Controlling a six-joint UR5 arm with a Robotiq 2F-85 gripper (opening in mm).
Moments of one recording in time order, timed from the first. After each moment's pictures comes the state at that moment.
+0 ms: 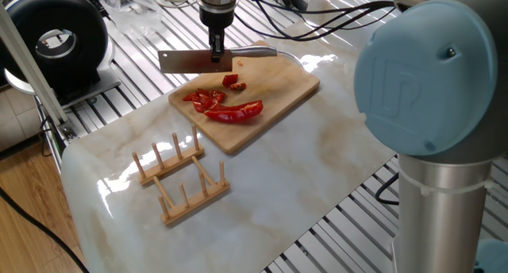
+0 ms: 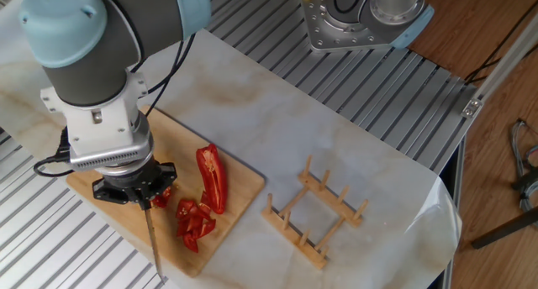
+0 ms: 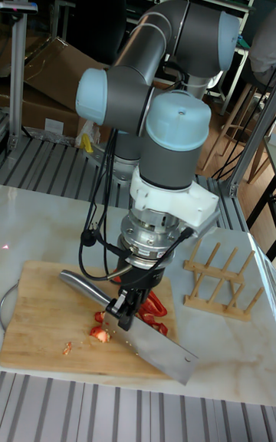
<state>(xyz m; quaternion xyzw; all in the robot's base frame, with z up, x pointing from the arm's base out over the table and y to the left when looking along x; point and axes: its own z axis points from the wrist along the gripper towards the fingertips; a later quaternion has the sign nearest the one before) 0.706 0.024 0.084 -0.47 0.88 0.01 0.06</state>
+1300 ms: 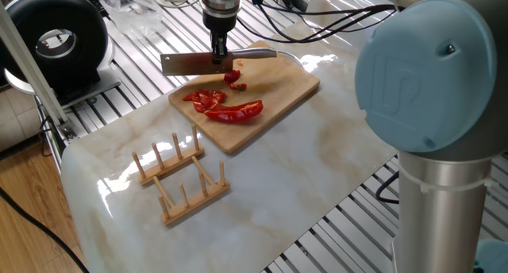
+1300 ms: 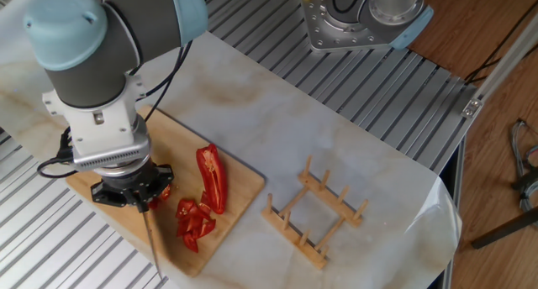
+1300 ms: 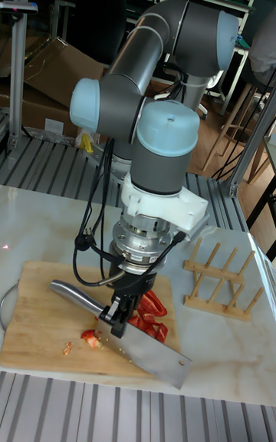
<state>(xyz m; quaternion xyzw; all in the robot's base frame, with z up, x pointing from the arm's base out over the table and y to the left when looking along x) 0.717 0.007 0.072 -0.50 0.86 -0.02 0.07</state>
